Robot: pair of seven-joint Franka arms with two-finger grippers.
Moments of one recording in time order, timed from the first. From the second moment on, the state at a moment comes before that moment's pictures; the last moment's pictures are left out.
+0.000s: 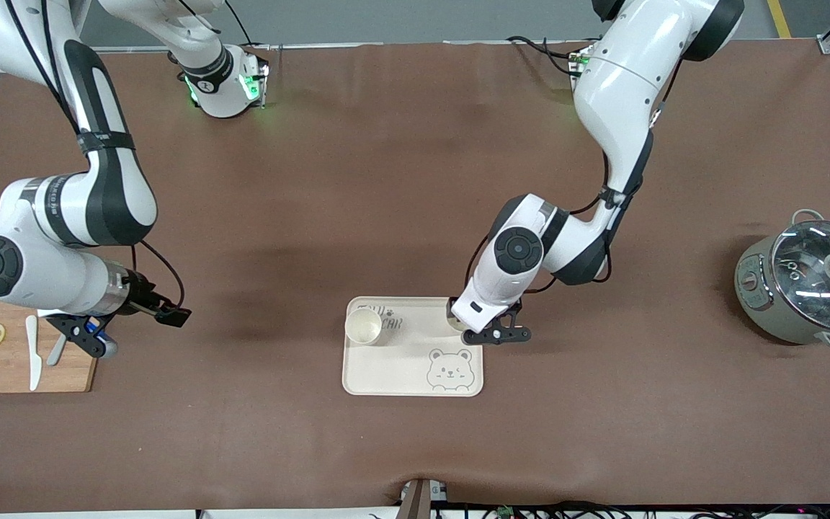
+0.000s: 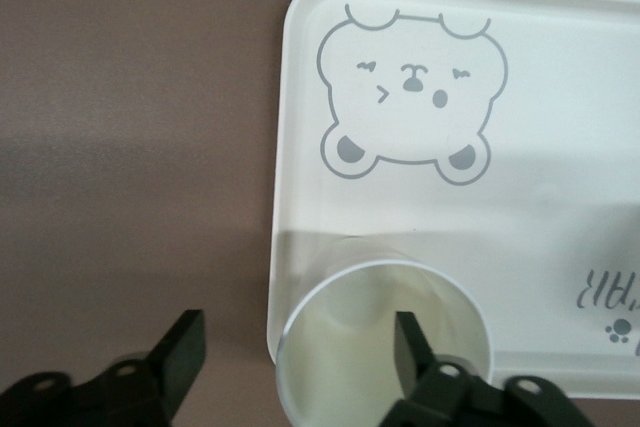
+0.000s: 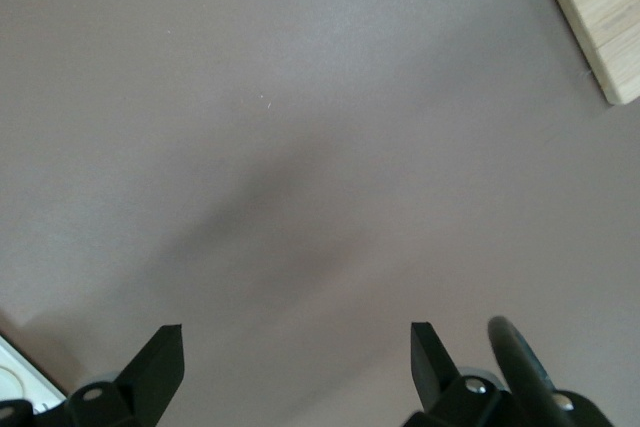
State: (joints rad) left arm -0.48 0.80 -0.10 -1.42 0.04 2.31 -0.63; right arm 0.10 0.43 -0.02 -1.61 0.06 1.92 0.67
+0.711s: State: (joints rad) left arm -0.47 0.82 -0.10 -1.41 0.04 2.32 -0.63; right arm 0.29 0.46 -0.02 -1.58 0.17 2.00 0.96
